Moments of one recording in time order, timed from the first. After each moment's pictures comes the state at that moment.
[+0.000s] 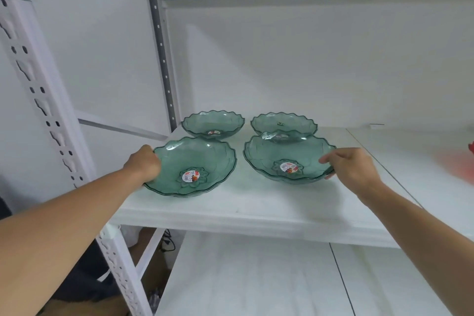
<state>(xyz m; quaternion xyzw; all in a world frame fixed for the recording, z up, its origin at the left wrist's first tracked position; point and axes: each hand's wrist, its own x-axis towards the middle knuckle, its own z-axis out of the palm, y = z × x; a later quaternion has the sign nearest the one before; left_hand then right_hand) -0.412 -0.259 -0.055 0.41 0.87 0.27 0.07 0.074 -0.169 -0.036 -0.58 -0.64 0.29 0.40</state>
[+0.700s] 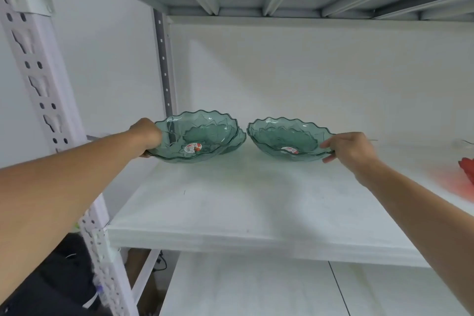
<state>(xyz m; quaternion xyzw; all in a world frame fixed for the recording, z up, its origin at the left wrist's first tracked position) -0.419 -0.228 0.054 0.40 0.84 0.35 0.13 0.037 -0.151 0.033 -0.60 -0.60 0.29 0.44</state>
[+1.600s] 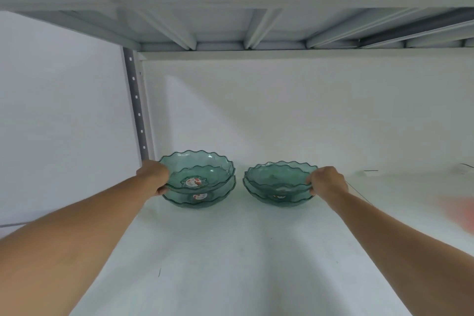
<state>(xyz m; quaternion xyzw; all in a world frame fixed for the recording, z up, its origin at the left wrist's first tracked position) -0.411 -0.080 0.046 0.26 0.83 0.43 0.23 -0.006 -0.001 0.010 -0.72 -0.55 0.25 0.34</state>
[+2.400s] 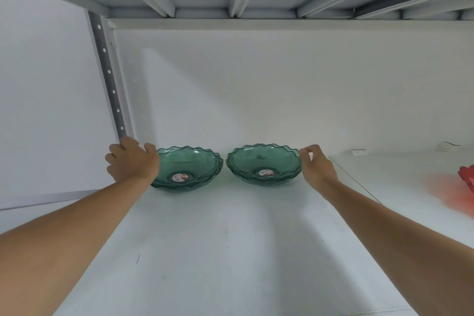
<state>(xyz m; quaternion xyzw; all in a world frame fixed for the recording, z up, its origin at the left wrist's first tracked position) -0.411 -0.058 -0.011 0.35 0.83 0.43 -0.09 0.012 0.011 -0.034 -0.64 -0.62 0.19 0.41</state>
